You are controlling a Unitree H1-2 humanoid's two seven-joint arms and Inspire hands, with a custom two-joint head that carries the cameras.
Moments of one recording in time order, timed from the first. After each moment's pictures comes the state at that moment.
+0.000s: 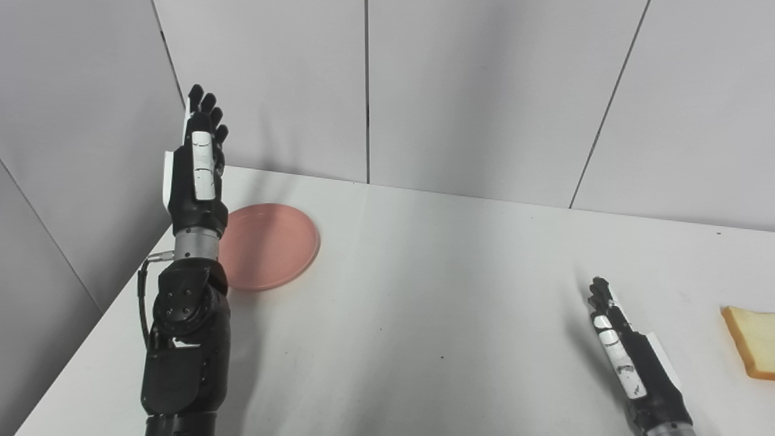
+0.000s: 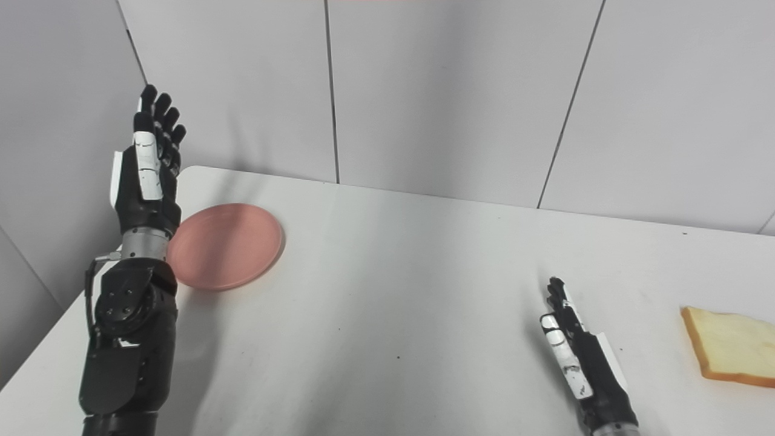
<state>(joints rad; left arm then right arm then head) -0.45 0.14 0.31 0.00 -0.11 0.01 0.10 -0.12 -0.24 0.00 0.03 0.00 -0.07 0.17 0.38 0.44</state>
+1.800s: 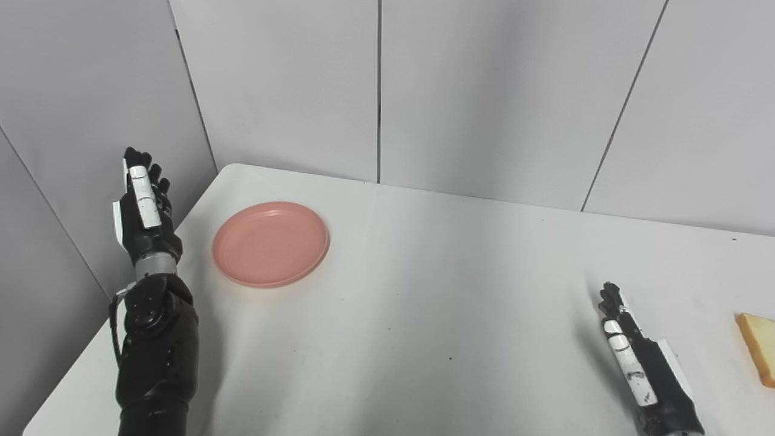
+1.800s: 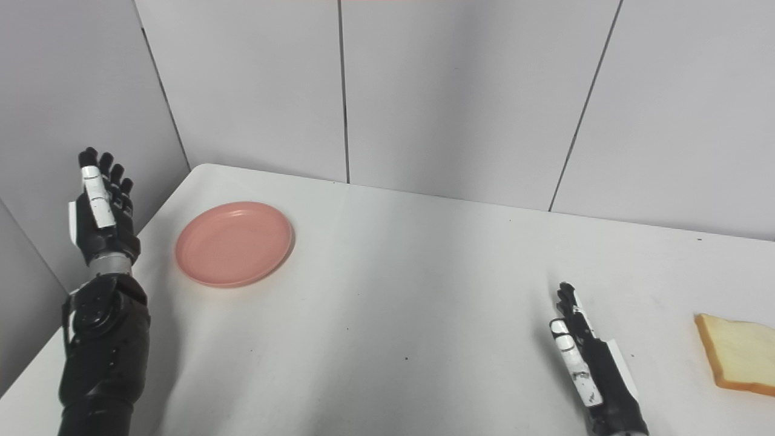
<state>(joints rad) -0.47 0.24 0.45 0.37 -0.31 -0.11 0.18 -0.11 -0.23 0.01 0.00 0.00 -0.04 0.17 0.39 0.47</state>
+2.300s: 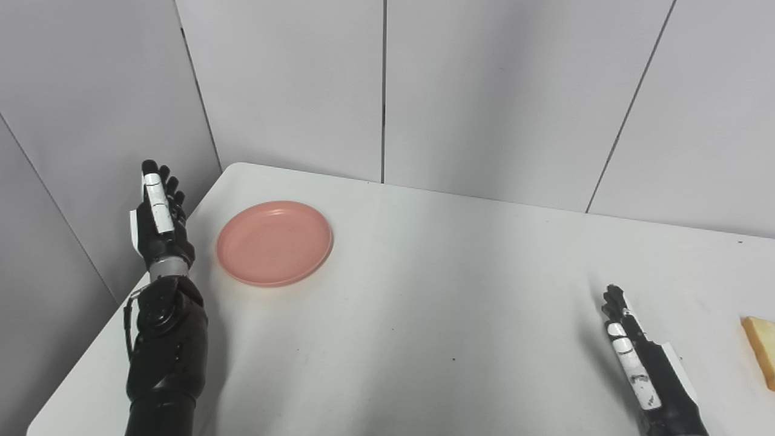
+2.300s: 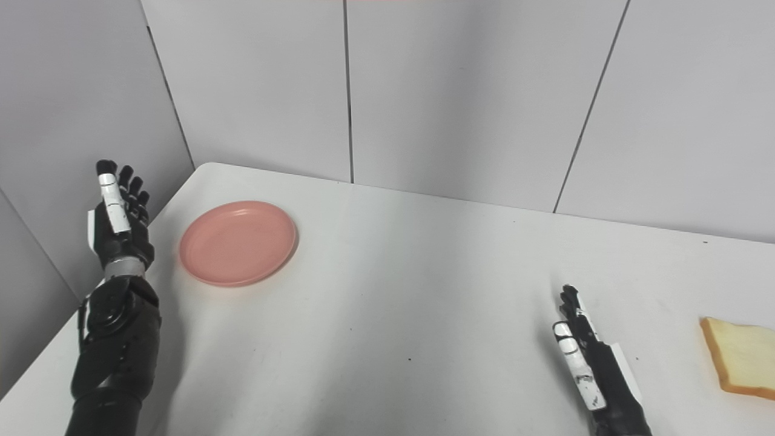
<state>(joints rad) -0.49 0.25 0.44 0.48 -0.33 -0.11 0.18 -0.11 -0.23 0.01 0.00 0.00 -0.04 0.17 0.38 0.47</state>
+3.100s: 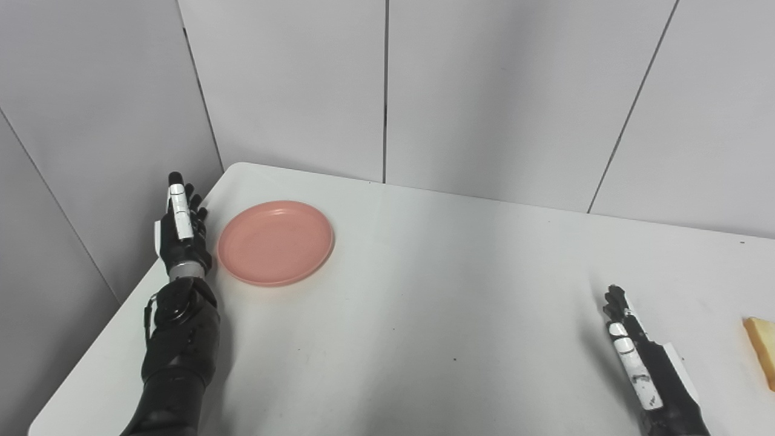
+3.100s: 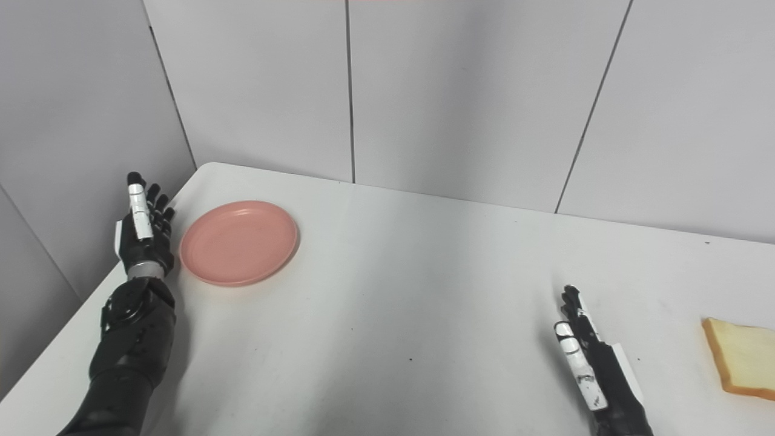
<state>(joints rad) -0.58 0.28 0.43 0.78 -0.36 -0.22 0.10 -0.11 -0.23 0.01 -0.01 0.00 -0.02 0.17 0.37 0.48</state>
